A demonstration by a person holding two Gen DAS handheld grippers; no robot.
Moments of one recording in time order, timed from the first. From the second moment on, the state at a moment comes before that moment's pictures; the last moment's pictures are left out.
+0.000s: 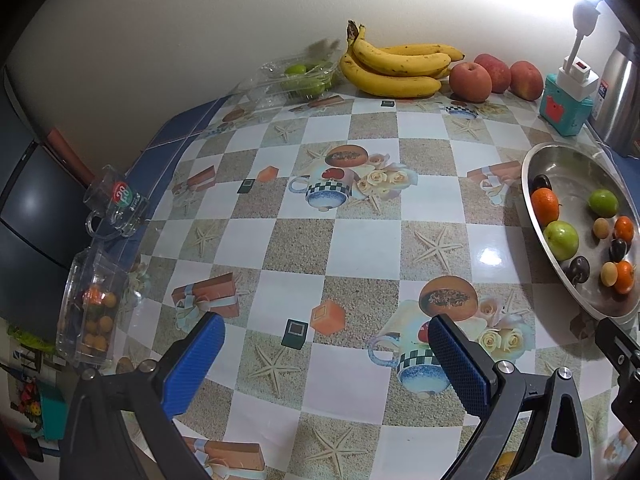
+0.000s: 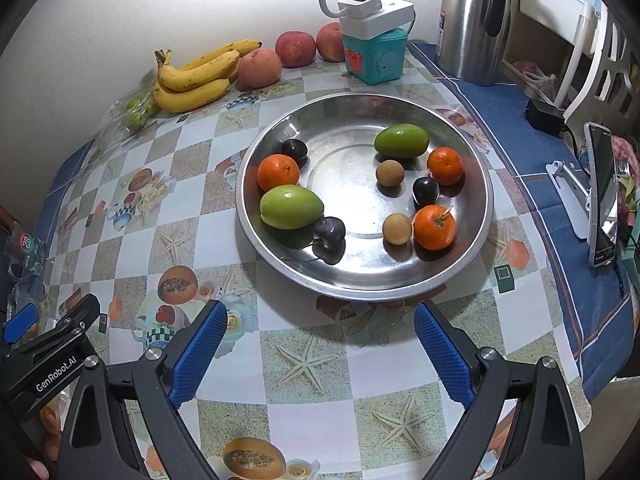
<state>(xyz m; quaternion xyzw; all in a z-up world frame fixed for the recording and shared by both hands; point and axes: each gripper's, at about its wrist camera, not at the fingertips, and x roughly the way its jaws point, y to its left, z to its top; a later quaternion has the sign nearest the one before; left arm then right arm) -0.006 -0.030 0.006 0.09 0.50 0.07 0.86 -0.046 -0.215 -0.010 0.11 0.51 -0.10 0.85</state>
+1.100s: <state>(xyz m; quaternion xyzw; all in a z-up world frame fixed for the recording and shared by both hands) -0.006 -0.031 0.006 0.09 0.50 0.07 0.86 -0.045 -0.211 -0.015 0.11 0.52 -0.09 0.84</state>
